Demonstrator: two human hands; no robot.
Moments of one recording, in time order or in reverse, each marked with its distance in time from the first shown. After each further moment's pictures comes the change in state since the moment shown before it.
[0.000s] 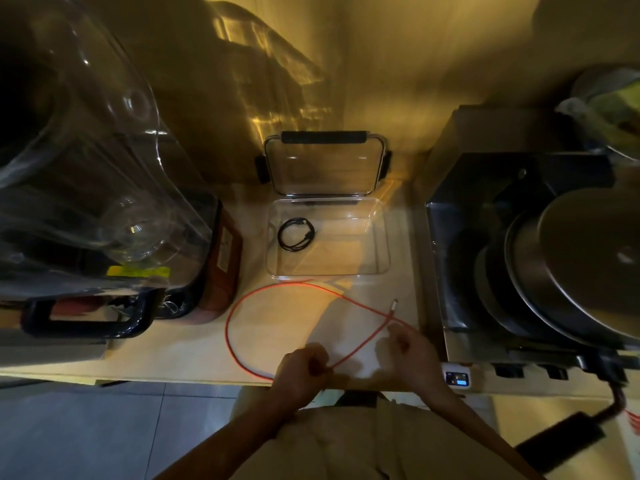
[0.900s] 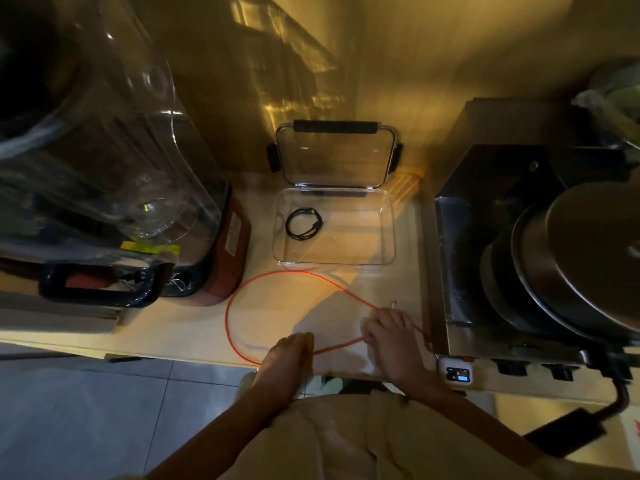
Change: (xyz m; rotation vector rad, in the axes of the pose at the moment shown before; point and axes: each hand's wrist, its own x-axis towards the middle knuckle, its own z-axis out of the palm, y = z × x) left_hand -0.014 -0.026 0.000 0.351 0.129 0.133; right_hand 0.013 0.004 0.028 -0.681 -0.081 -0.562
